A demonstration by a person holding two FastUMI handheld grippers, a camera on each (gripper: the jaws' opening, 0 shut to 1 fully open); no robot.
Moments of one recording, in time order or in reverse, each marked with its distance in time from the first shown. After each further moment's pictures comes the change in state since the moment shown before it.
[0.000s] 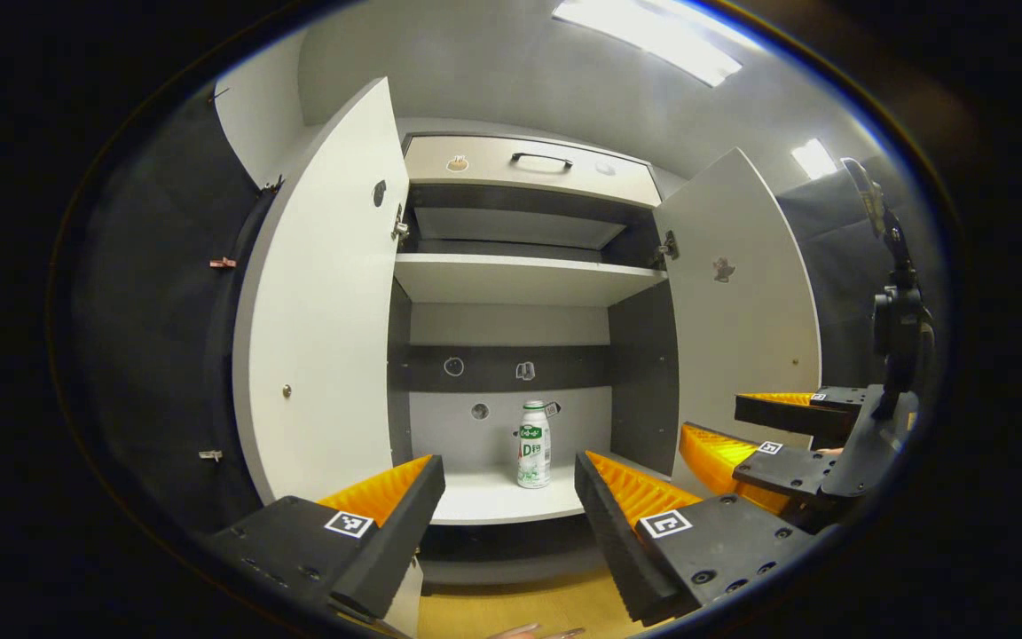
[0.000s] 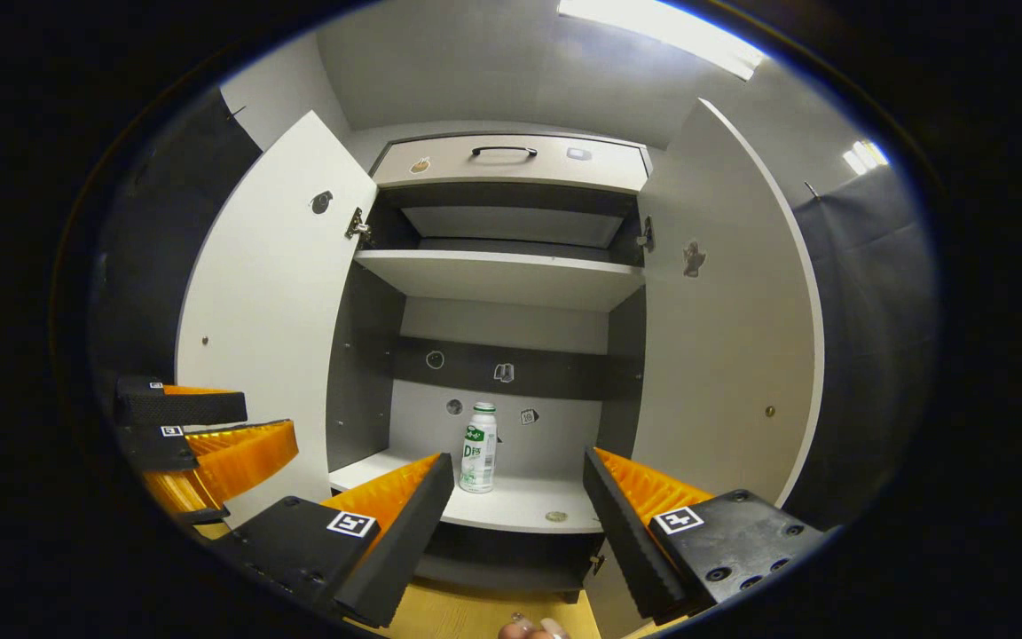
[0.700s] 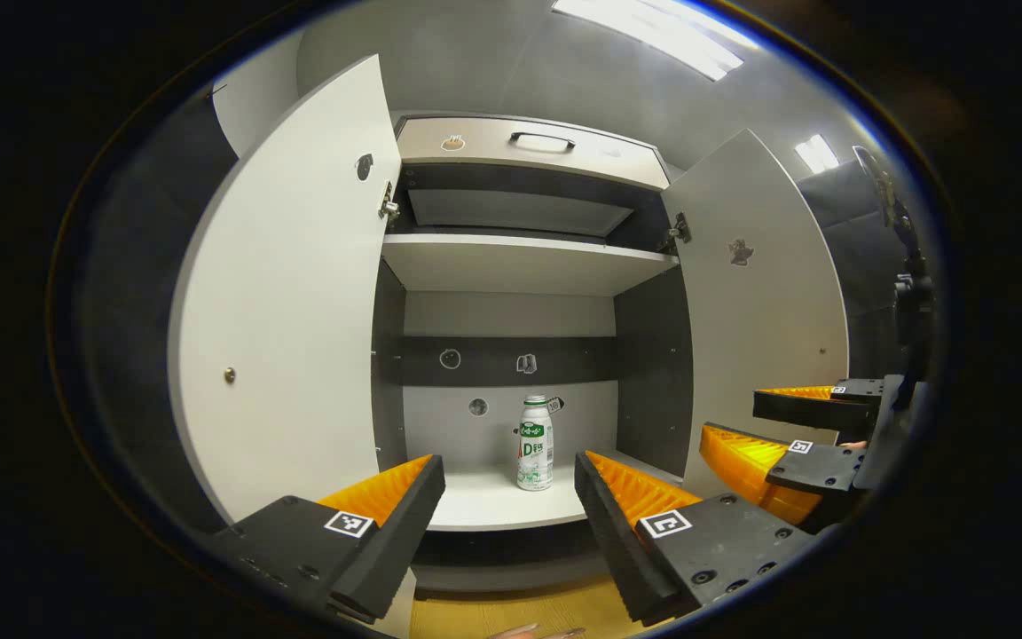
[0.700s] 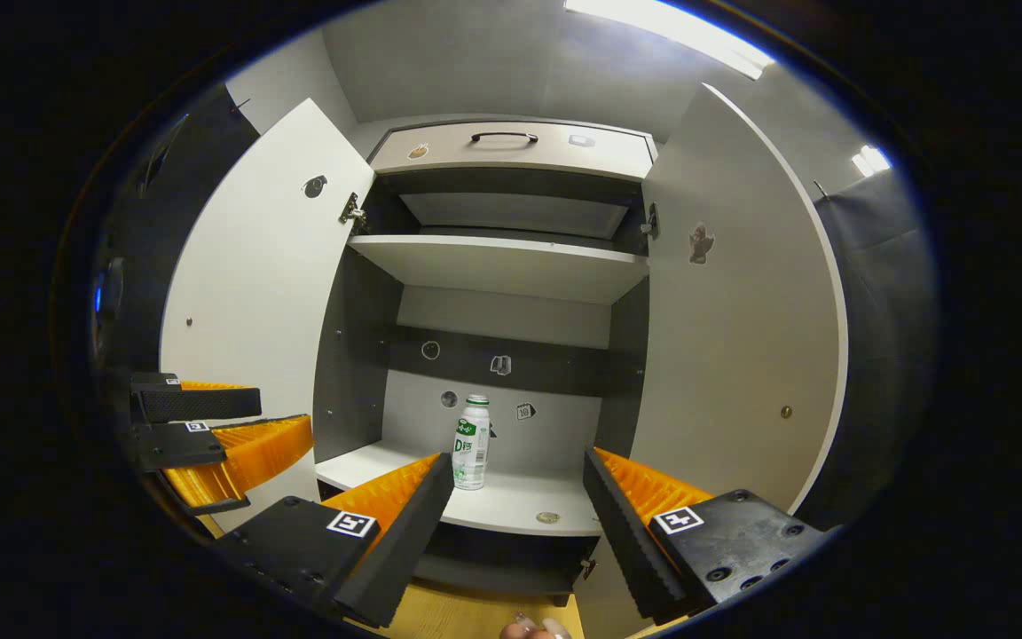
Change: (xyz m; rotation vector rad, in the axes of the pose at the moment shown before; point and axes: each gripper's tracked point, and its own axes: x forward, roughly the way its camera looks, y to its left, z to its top) left arm 0.047 0.003 -0.016 0.013 0.008 0.001; right arm 0.022 -0.014 -0.017 -0.031 0.027 0.010
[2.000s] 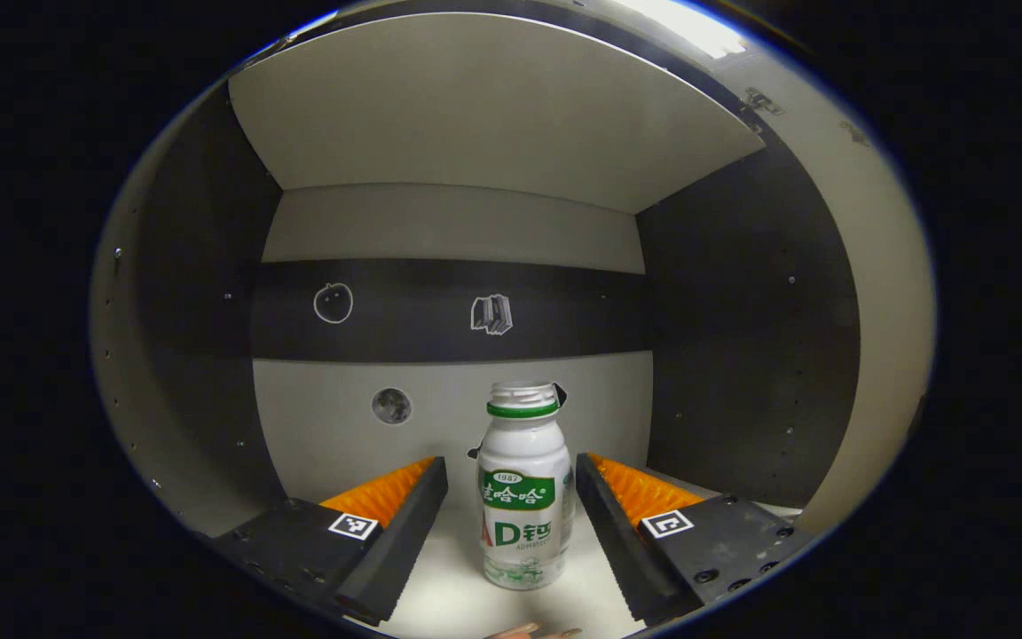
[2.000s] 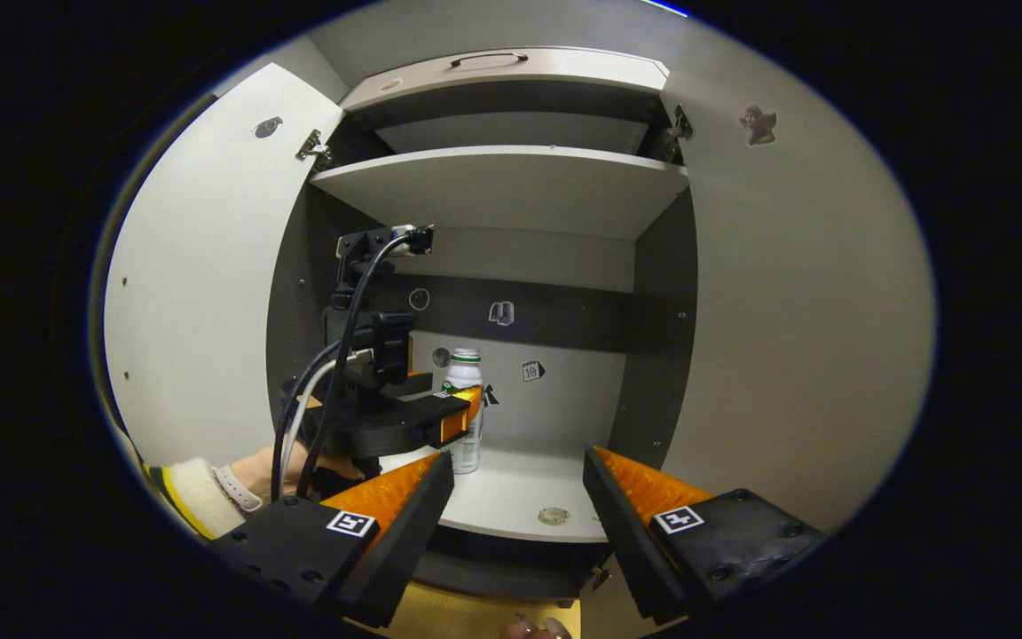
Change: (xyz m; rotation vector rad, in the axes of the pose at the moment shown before) left arm 0.324 -0.026 -0.098 0.005 0.063 -0.136; right arm 0.100 -0.019 -0.071 0.027 0.159 0.053
